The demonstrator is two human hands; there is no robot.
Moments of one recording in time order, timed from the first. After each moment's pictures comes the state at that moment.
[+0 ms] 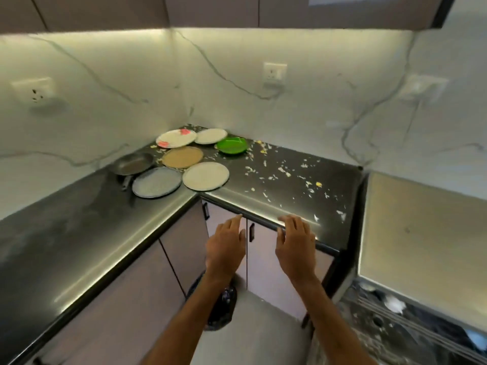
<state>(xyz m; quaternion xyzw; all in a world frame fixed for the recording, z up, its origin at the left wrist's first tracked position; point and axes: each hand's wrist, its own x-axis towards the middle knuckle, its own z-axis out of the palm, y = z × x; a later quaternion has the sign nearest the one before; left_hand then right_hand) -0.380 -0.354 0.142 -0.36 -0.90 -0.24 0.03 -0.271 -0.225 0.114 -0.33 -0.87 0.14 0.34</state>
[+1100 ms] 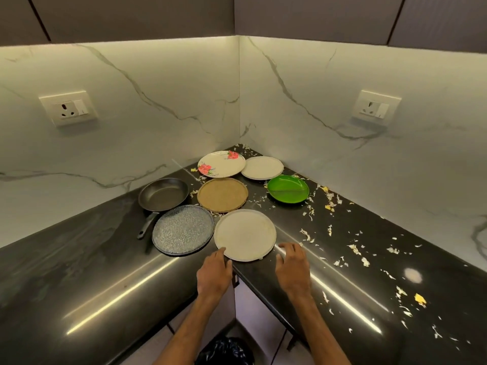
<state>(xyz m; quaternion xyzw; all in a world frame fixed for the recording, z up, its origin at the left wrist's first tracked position) -0.712 -0.255 0.056 -0.13 -0.96 -0.24 -0.05 -0.634 -0.065 0.052 -0.27 -0.91 0.25 0.20</state>
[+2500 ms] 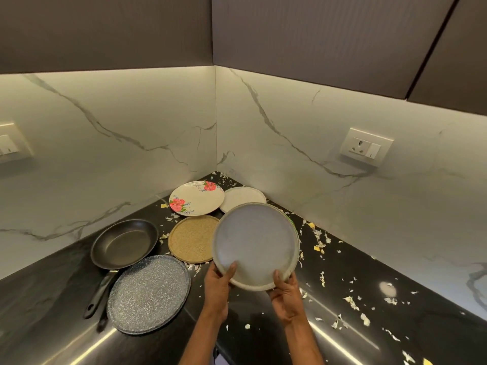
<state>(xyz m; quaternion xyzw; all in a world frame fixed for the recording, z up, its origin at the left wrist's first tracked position) -0.820 -0.147 0.086 0.04 -0.53 -0.82 -0.22 -0.735 -0.006 0.071 -0.25 -0.28 0.90 0.22</state>
